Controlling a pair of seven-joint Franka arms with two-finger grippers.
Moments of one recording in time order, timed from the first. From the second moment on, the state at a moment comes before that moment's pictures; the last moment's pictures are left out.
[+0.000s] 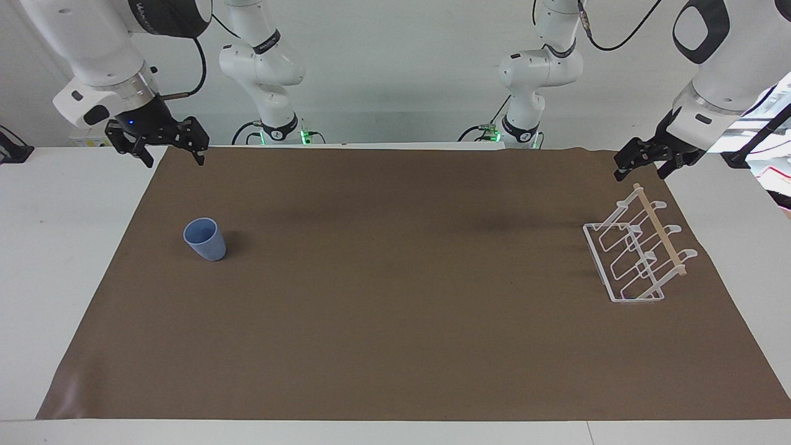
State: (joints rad) left arm 0.02 0.00 -0.07 -1.59 -0.02 1.52 -0.01; right arm -0.21 -0.03 0.11 -1.65 -0.04 1.57 -0.19
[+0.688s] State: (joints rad) left arm 0.02 0.00 -0.07 -1.59 -0.02 1.52 -0.01; right arm -0.32 0.07 0.10 -2.03 -0.04 2.03 -0.29
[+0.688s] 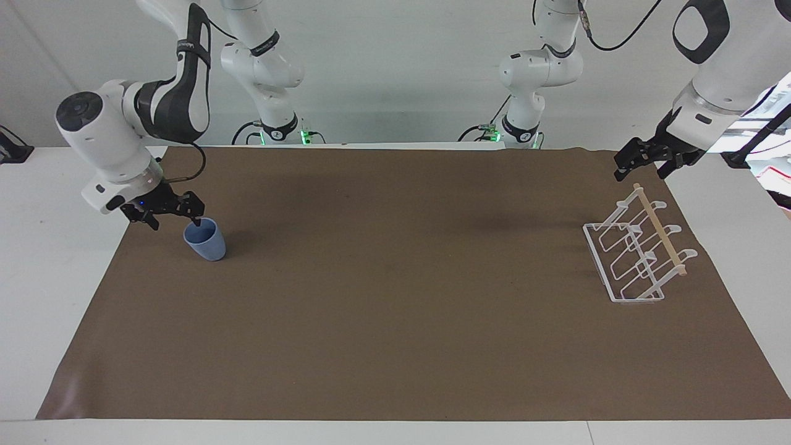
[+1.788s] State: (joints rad) left arm 0.03 0.00 -0.06 -1.59 -0.02 1.51 -0.01; right arm -0.35 0.12 0.11 -2.15 -0.04 2.18 -0.38
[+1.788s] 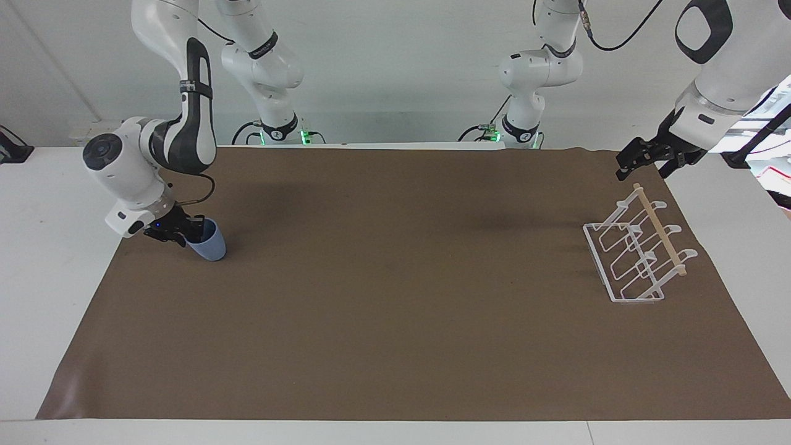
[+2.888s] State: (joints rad) left arm -0.15 -0.01 -0.09 -1.60 -0.11 1.54 -1.17; right arm -0.27 0.11 0.35 -1.90 0.97 1.72 -0.38
